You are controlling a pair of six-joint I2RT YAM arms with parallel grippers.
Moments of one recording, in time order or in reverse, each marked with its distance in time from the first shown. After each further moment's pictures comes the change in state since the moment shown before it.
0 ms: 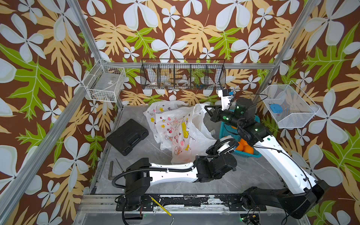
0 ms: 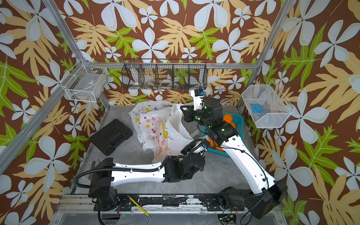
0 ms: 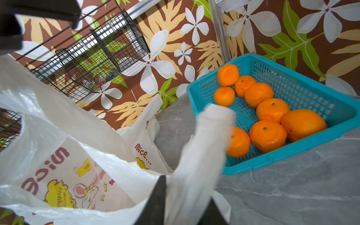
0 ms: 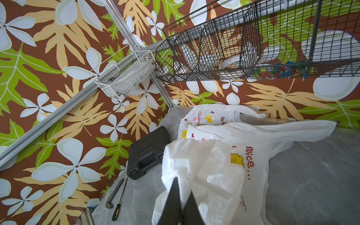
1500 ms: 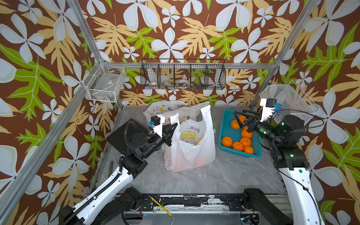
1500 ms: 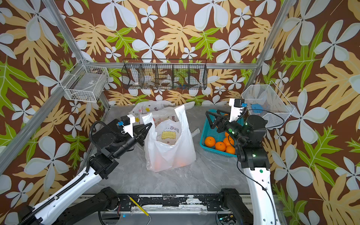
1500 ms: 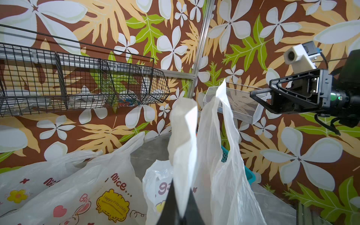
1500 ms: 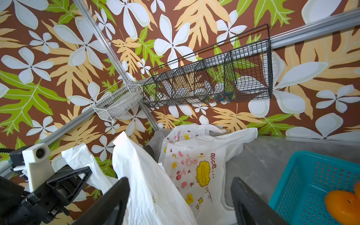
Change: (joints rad) left arm 0.790 -0.900 -0.655 0.284 1.204 -0.338; right arm -0.494 -0.413 -0.271 0.002 -0.349 -0.040
